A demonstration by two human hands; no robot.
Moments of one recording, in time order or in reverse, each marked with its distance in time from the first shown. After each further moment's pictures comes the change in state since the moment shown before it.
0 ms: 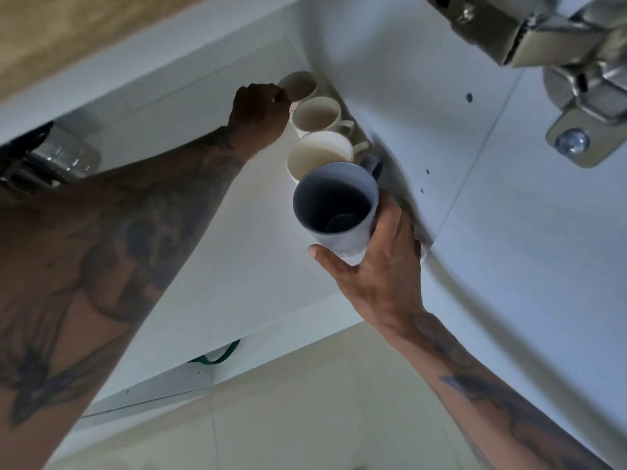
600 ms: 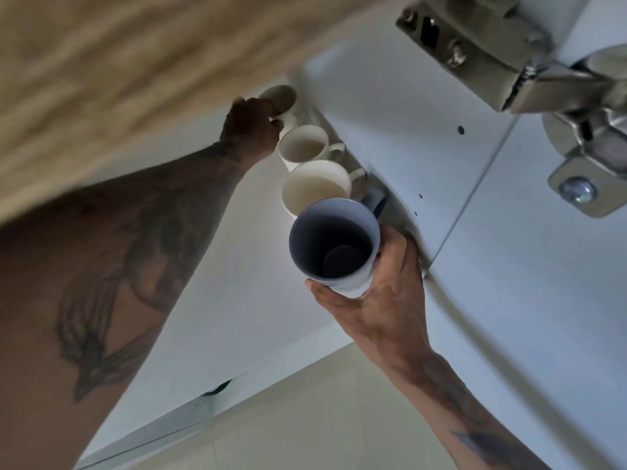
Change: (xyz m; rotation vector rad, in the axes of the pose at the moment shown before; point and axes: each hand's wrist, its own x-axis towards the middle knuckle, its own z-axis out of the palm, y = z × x) left_hand 0.028 0.003 0.010 0.139 -0.069 0.098; right_hand -0.010 0.002 0.000 0.093 0.102 0.044
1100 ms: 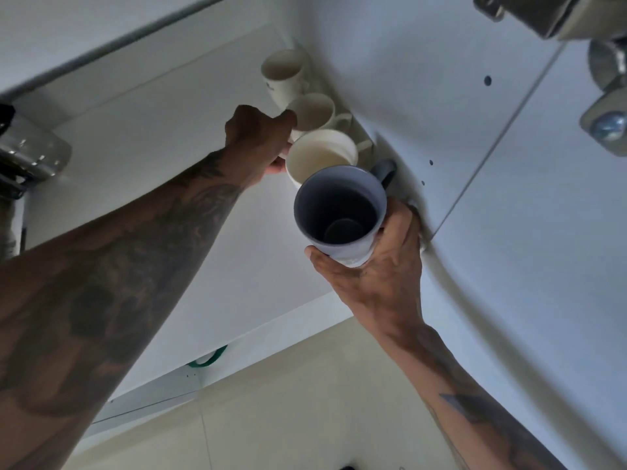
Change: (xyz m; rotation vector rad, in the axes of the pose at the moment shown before) left_hand -0.059 0.003 0.018 -0.733 0.025 -0.476; right_hand -0.004 0.001 0.009 -0.017 0.127 -0.077
